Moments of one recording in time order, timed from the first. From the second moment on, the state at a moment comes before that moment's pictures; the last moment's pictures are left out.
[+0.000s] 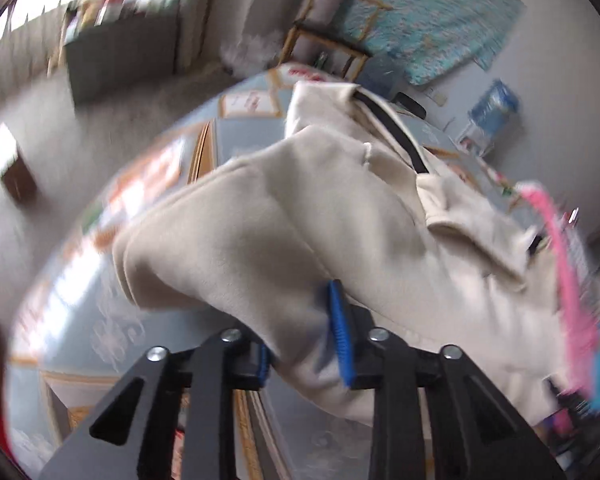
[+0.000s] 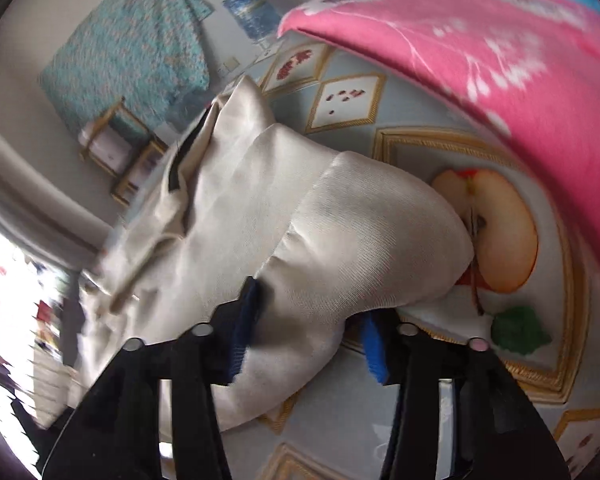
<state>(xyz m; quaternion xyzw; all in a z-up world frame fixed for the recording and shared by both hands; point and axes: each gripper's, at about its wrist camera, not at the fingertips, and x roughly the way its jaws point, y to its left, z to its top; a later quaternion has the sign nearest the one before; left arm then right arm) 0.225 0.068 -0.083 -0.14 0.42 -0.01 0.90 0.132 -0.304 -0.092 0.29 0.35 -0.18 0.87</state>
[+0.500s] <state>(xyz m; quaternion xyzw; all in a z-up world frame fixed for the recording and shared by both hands) 0.132 0.059 0.004 0.08 0.25 -0.06 0.96 0.055 -0.267 -0.005 0.14 0.29 -0.13 0.94</state>
